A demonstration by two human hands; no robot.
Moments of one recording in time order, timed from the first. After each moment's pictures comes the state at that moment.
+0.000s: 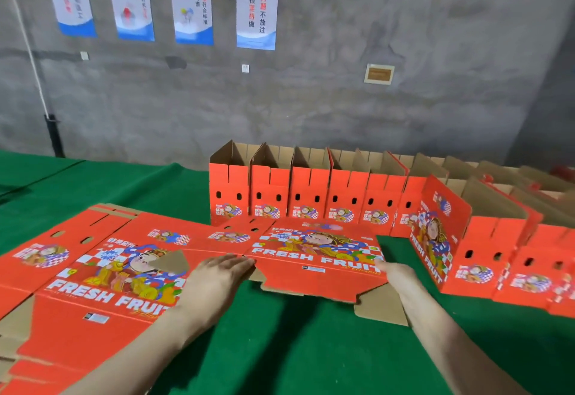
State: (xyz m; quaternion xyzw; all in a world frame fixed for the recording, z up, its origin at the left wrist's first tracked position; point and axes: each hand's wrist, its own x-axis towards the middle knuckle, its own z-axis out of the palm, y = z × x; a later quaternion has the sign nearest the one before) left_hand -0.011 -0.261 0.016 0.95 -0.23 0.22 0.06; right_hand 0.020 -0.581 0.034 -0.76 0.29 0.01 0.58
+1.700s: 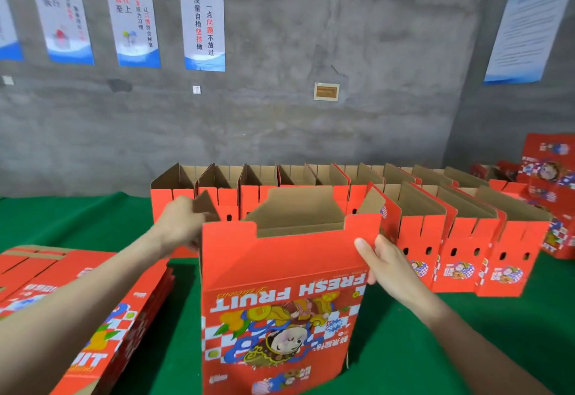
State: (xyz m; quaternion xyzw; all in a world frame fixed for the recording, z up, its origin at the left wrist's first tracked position) left_hand 0.032 -0.324 0.149 0.87 -0.02 0.09 0.48; right_hand -0.034 -0.662 0.080 -0.91 0.00 -0.18 0.37
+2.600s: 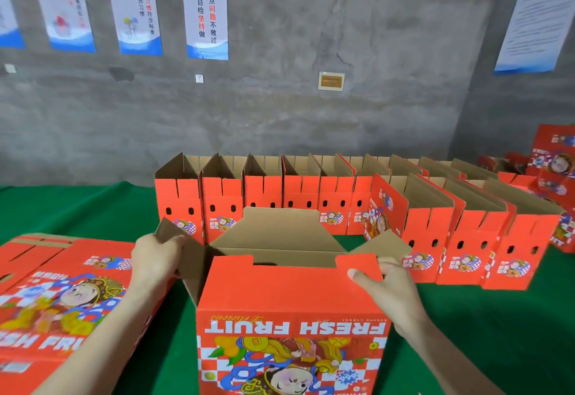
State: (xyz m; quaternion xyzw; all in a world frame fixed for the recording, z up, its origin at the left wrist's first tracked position) left_hand 0.040 -0.293 0.063 0.75 0.16 0.21 0.60; right_hand -0.052 -0.636 0.043 -0.83 0.11 -0.21 0.50
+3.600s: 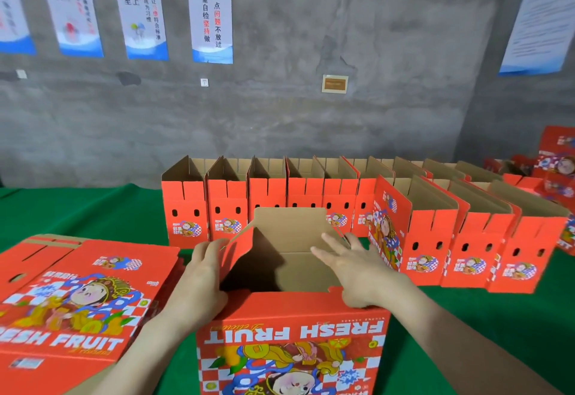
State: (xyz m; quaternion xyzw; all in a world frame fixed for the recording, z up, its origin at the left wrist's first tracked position) left_hand -0.013 -0.327 0.049 0.93 -0.13 0.14 0.32; right_hand -0.032 -0.594 0.099 -0.99 -0.08 0.08 -0.10
